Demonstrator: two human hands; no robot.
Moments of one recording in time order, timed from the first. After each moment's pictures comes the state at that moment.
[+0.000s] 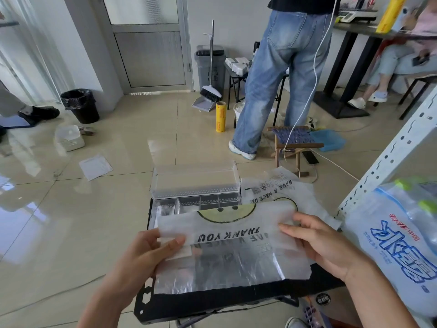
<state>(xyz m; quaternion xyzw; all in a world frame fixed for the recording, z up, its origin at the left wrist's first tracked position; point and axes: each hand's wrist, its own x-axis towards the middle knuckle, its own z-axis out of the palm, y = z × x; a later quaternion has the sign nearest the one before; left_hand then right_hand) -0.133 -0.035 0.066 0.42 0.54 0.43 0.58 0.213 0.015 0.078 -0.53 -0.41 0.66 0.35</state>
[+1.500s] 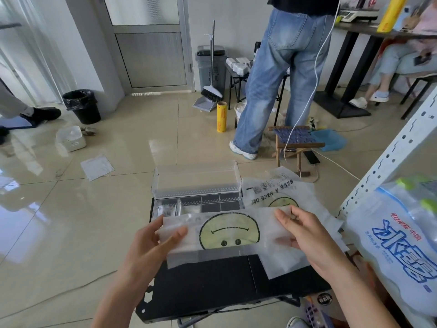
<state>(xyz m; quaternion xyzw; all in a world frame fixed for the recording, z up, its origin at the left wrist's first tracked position) -0.121 -0.035 0.068 0.42 0.55 0.49 0.52 0.195 0.018 0.055 -0.56 -0.50 0.53 0.39</state>
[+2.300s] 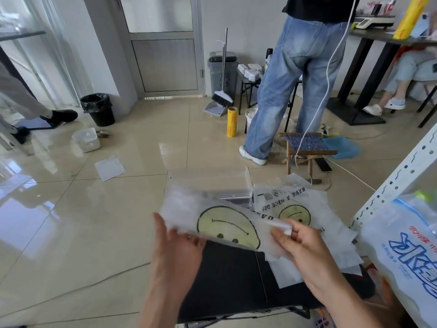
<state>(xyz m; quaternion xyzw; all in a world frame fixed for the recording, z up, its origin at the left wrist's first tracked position) -0.089 -0.018 0.056 0.10 0.28 0.65 0.70 0.161 0.005 0.050 -0.54 -0.48 0.53 0.44</state>
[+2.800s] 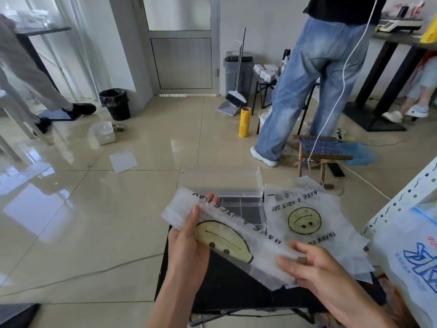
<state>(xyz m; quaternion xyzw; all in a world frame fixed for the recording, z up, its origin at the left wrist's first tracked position) -0.078 -0.021 0.065 0.13 0.36 0.71 0.59 0.174 -0.019 0.058 -0.50 -0.47 0.66 0.31</state>
